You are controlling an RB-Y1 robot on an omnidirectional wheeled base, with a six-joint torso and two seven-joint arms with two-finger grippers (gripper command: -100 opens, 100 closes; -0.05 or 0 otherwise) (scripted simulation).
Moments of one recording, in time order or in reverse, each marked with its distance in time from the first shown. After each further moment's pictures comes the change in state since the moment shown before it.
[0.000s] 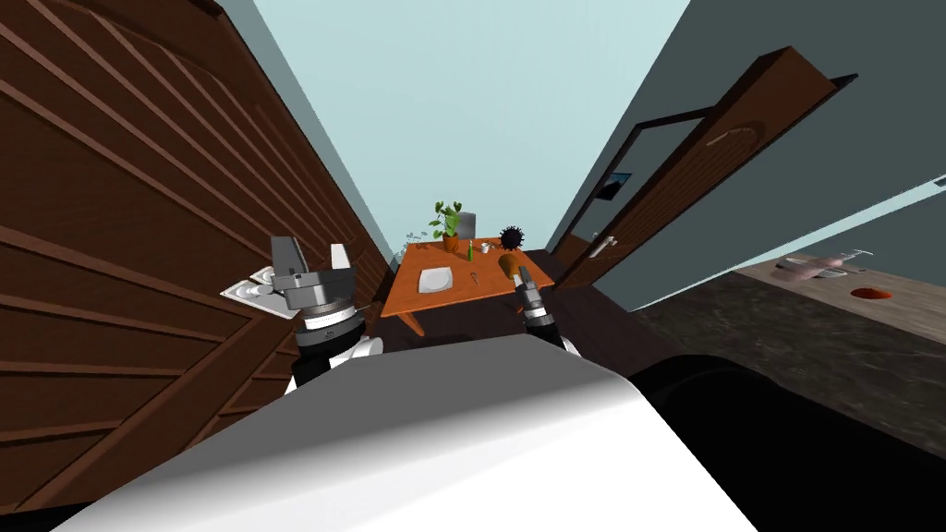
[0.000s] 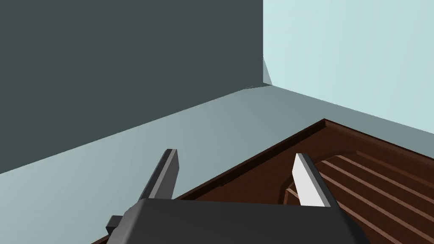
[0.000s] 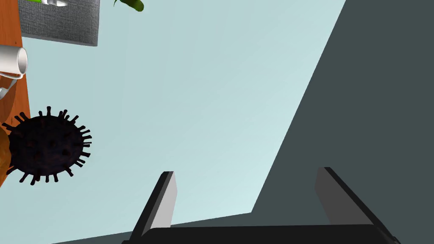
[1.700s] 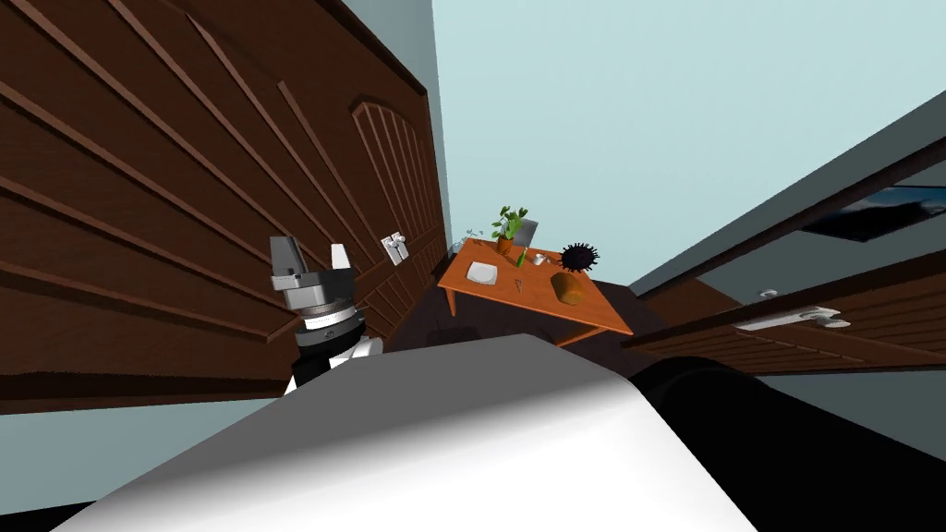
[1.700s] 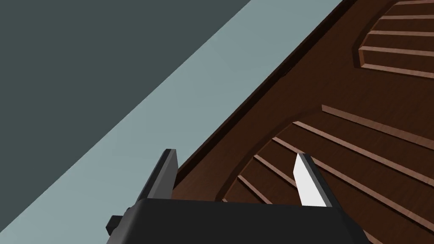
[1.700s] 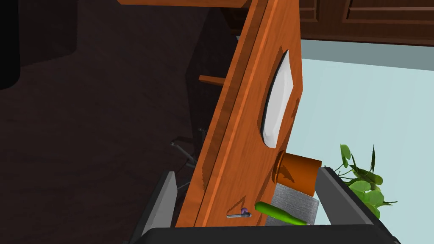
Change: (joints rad) left arm 0.000 0.000 0.000 0.000 0.000 0.000 0.000; right arm 0.130 -0.333 0.296 0.472 -0.203 0.165 -0.077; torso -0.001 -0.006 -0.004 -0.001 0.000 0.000
